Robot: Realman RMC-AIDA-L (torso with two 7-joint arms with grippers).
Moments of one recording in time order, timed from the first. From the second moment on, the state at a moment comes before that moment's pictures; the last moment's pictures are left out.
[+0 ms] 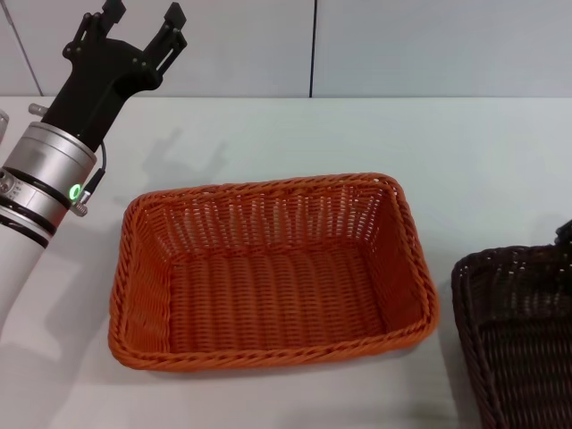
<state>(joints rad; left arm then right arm) -0.51 -2.08 1.72 0.40 -0.10 1.12 -0.43 0.69 1.99 -0.77 -1.07 -2.67 -1.70 1.48</state>
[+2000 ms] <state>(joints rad) -0.49 -2.08 1.71 0.38 -0.15 1.13 -0.46 0.58 1.99 -0.58 -1.24 -2.59 -1.88 1.43</state>
